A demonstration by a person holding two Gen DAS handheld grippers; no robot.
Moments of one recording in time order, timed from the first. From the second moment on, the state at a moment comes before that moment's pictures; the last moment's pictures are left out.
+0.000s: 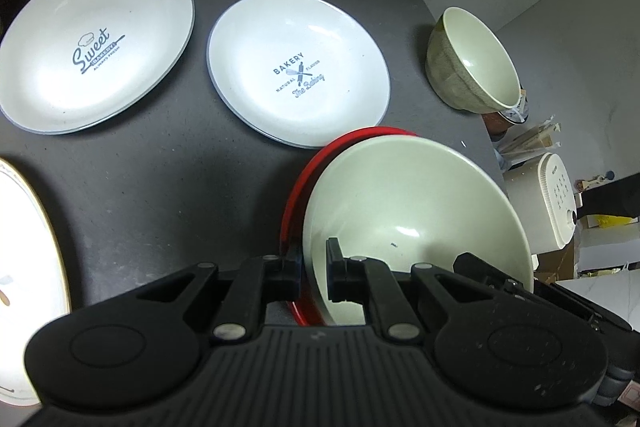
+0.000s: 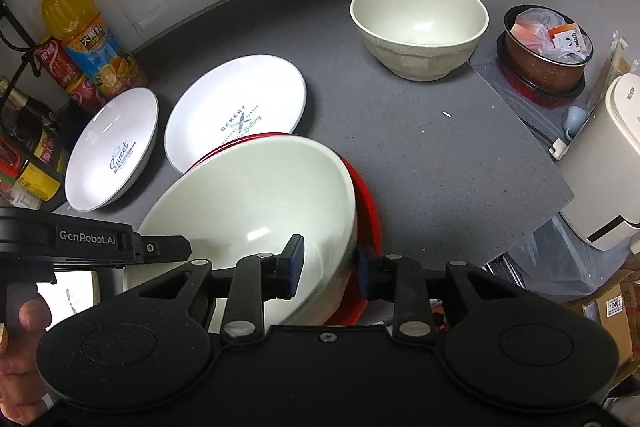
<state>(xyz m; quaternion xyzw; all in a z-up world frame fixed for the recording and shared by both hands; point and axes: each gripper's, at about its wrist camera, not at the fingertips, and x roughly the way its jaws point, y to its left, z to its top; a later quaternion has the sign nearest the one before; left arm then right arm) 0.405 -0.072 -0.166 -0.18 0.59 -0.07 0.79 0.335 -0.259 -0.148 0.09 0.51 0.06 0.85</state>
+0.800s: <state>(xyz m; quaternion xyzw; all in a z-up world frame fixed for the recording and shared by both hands) 0.406 -0.078 -0.149 -0.16 0.58 -0.08 0.79 0.326 -0.268 -0.124 0.13 0.48 0.06 0.87</state>
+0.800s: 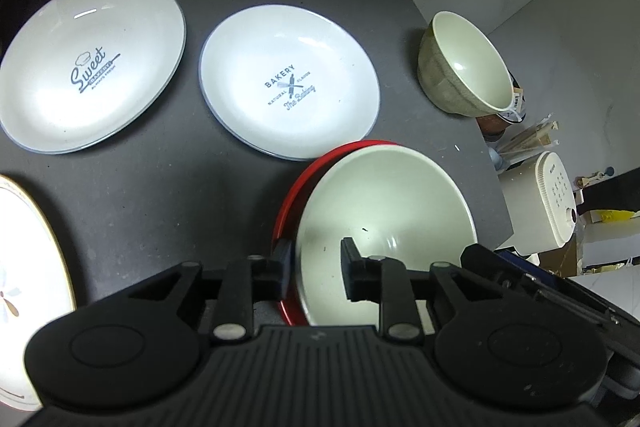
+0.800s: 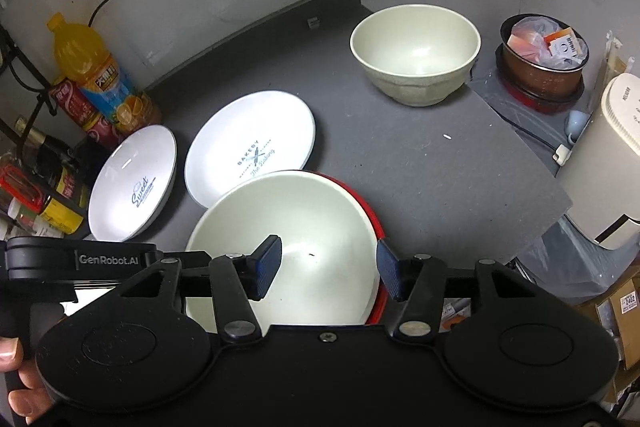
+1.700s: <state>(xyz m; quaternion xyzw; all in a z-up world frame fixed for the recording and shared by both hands) 0.378 -0.032 -0.074 -0.10 0.49 -0.14 0.85 0.272 -0.239 -0.082 0.14 0.39 -0.06 0.91</state>
